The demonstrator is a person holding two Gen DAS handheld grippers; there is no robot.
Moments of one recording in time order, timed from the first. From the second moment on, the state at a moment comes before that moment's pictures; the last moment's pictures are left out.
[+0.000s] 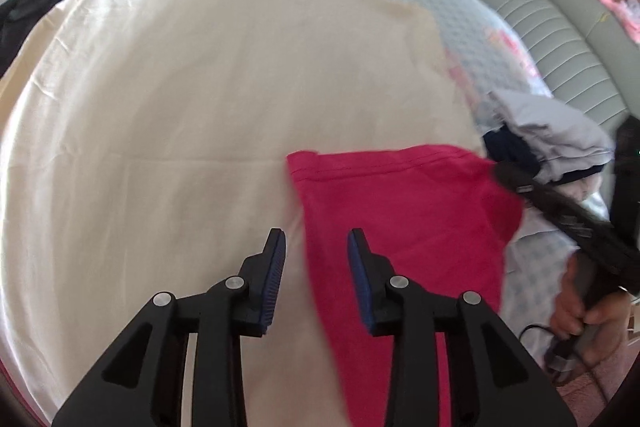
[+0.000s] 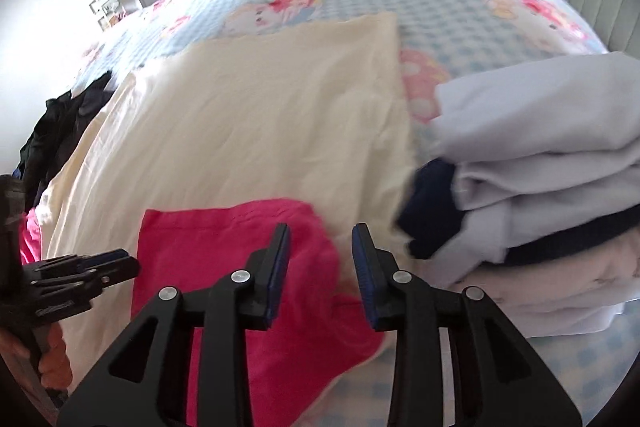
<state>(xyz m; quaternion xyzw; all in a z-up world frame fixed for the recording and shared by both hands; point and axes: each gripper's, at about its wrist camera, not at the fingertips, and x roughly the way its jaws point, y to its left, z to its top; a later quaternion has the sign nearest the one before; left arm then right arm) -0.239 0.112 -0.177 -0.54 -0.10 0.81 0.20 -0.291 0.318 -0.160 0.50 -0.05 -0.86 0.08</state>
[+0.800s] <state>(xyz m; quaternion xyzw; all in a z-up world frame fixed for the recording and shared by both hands) -0.264 0.188 -0.169 -0.52 -0.13 0.78 0.33 -0.315 0.313 -0.141 0.47 -0.11 -0.87 0.03</state>
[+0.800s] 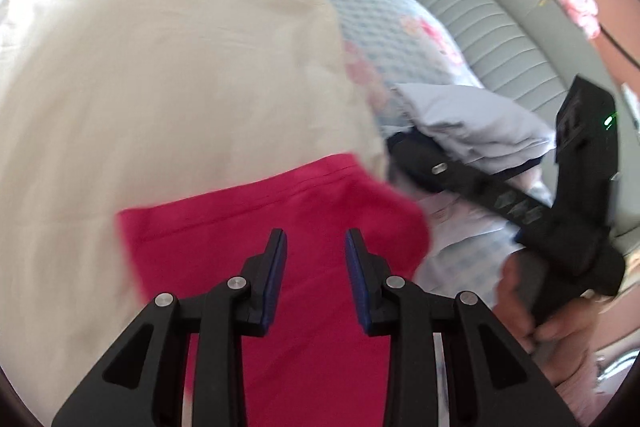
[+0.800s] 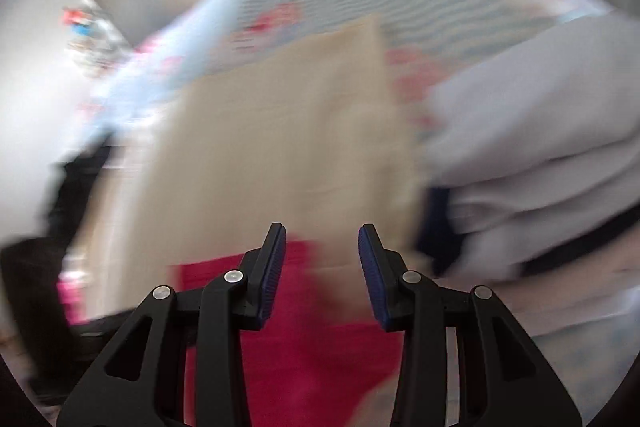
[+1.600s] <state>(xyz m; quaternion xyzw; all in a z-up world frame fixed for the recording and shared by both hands) -0.262 0.223 -0.220 -0.58 -0.14 0.73 0.33 -0.304 0.290 -0.172 0.53 -0.13 -0.82 0.18</state>
